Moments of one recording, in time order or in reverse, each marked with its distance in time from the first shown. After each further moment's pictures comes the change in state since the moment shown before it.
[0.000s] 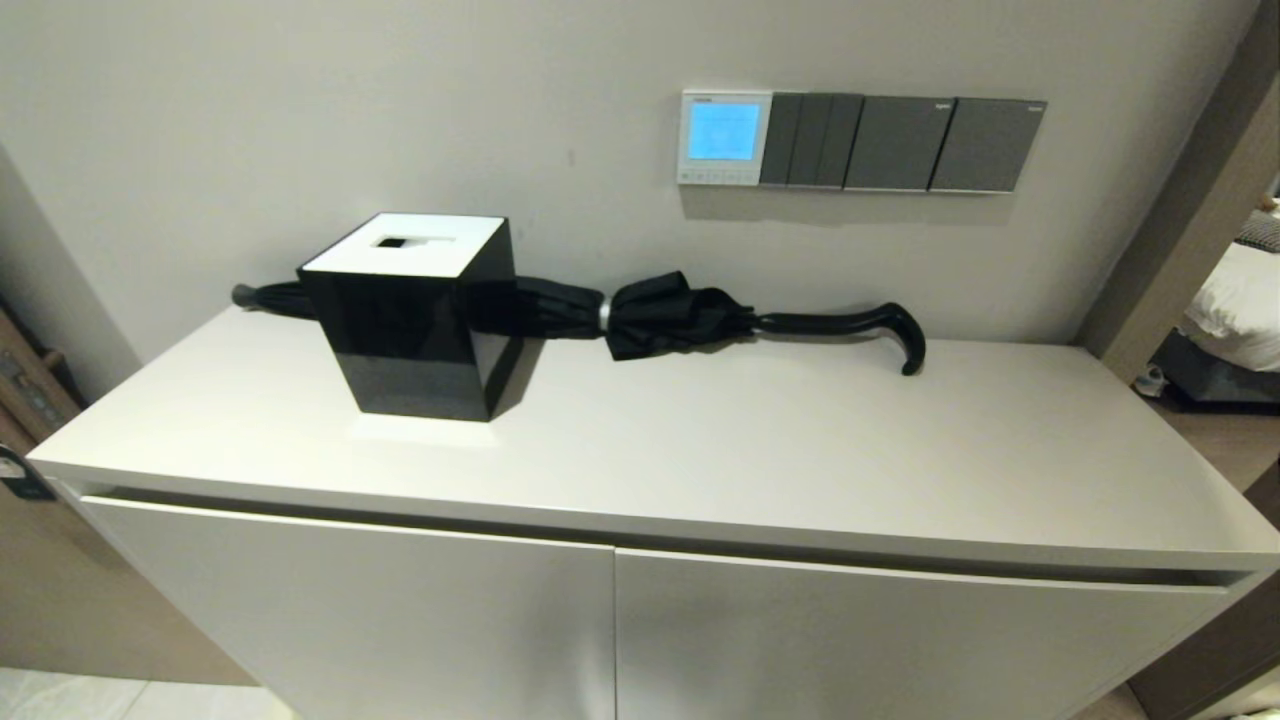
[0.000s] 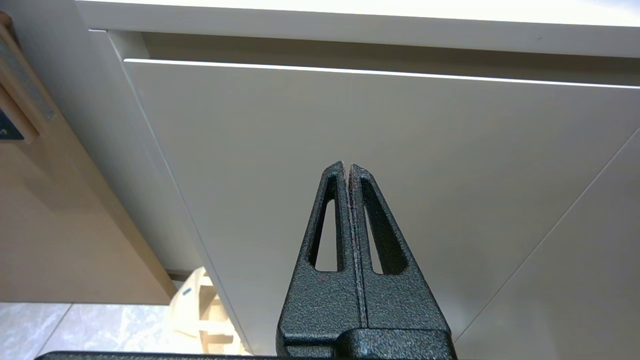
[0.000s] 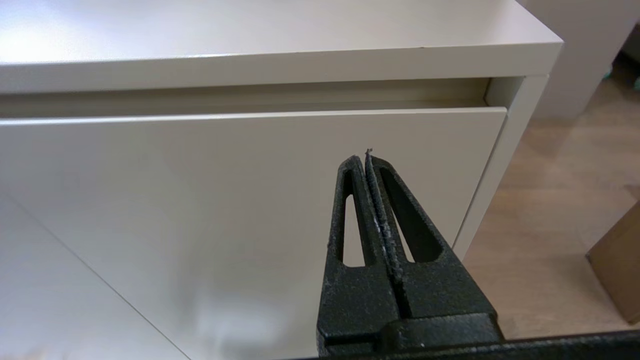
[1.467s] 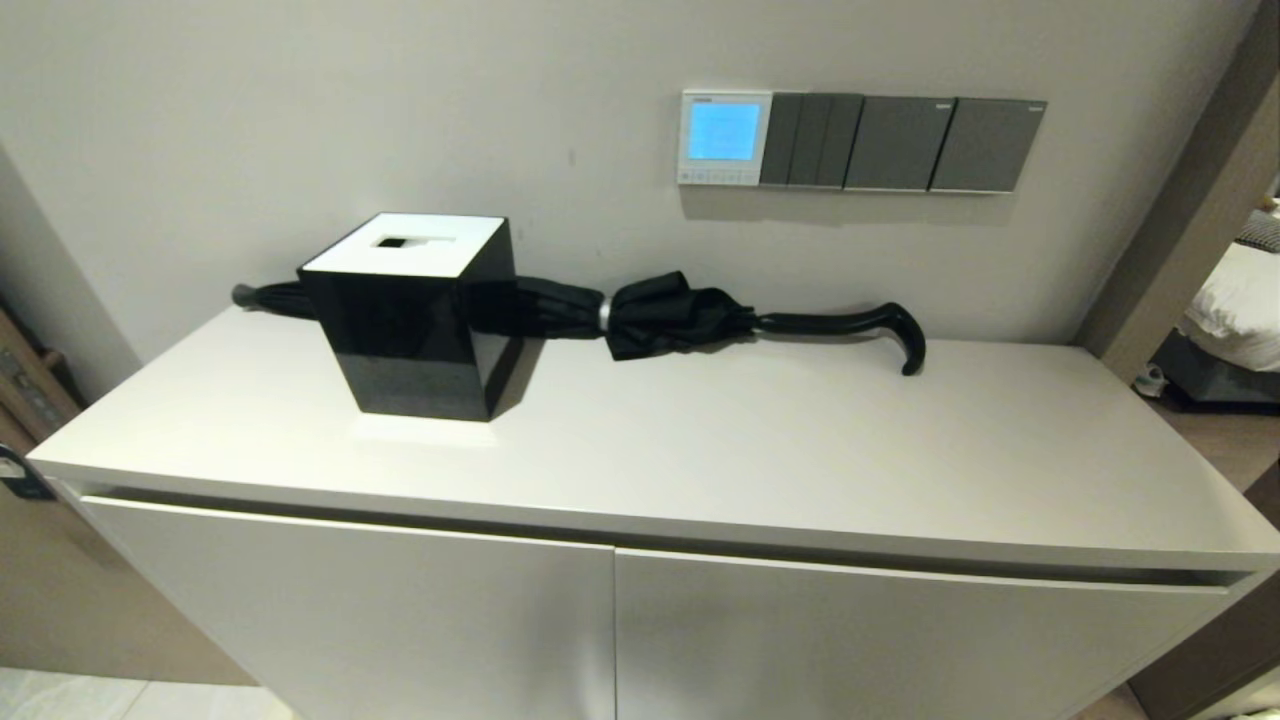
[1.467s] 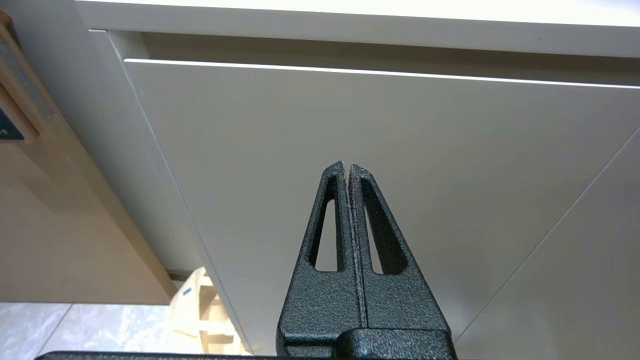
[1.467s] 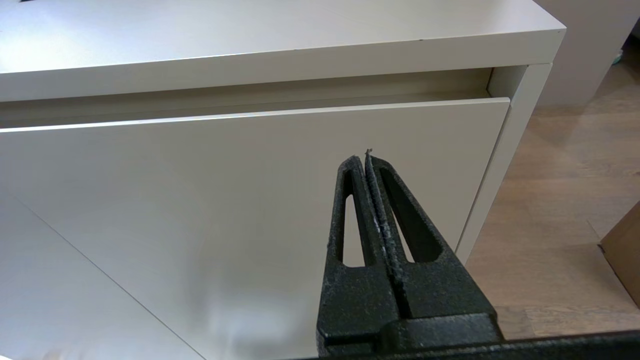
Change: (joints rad) left arm 0.000 0.000 0.000 0.000 0.000 0.000; right arm -0.003 0.003 0.000 0.002 -0.002 0.052
